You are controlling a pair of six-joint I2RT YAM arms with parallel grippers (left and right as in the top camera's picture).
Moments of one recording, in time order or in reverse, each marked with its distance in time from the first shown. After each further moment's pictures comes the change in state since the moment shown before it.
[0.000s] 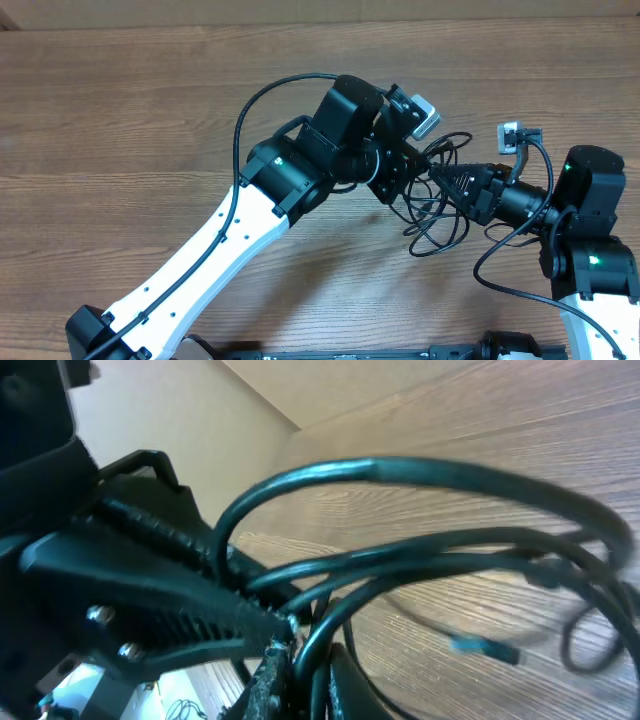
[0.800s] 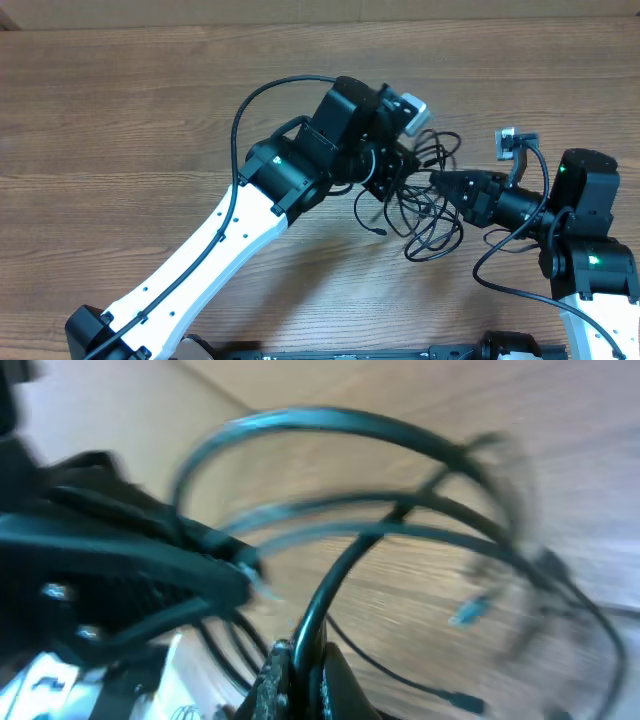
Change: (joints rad) left arm 0.022 0.000 0.000 -0.062 -0.082 -0.095; right arm 0.001 0.000 0.000 -0.122 0.096 0.003
